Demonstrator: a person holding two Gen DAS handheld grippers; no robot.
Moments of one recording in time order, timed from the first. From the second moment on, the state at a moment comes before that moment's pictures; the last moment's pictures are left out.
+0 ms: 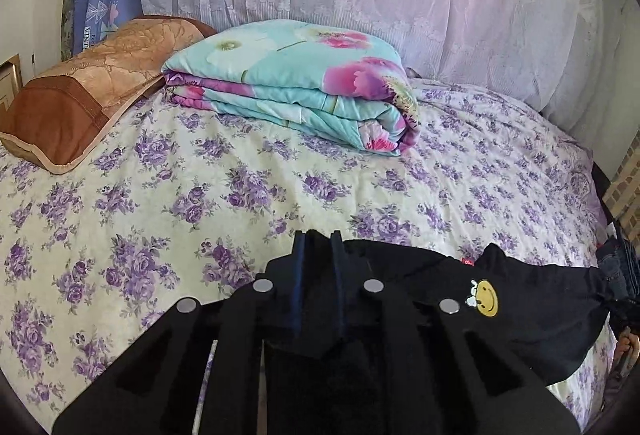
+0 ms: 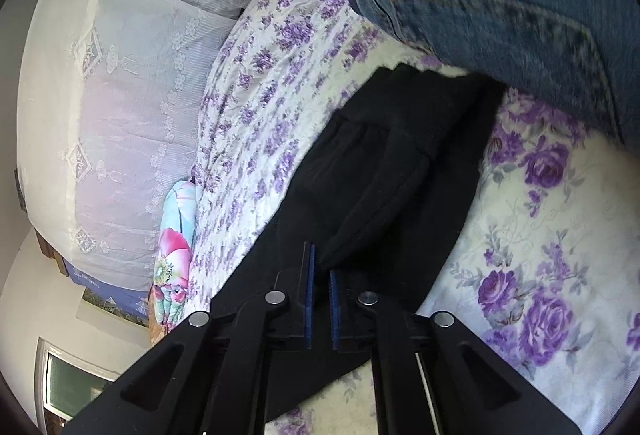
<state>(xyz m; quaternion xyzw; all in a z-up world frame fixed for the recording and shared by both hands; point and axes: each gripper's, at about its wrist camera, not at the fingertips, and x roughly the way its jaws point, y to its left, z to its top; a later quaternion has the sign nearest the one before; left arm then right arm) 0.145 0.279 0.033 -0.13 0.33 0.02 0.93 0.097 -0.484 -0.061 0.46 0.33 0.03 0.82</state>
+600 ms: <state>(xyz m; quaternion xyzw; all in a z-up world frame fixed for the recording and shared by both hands) 0.278 0.317 0.082 -0.25 0.26 0.07 0.93 0.300 -0.487 0.039 0.36 0.33 0.04 0.87</state>
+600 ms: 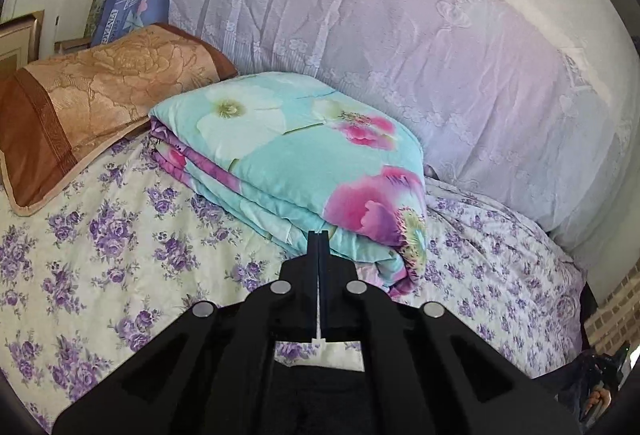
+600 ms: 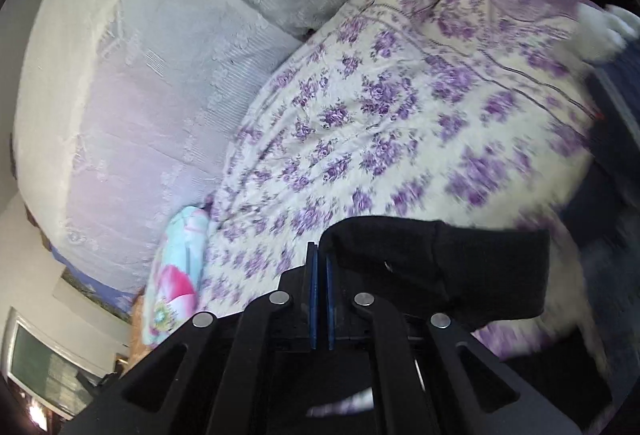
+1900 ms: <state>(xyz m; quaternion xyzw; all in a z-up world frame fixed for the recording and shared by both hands) 0.327 0.333 -0.045 -0.32 0.42 0.06 0.84 0.415 -0.474 -0.018 0.31 0.42 -0.03 0.85</state>
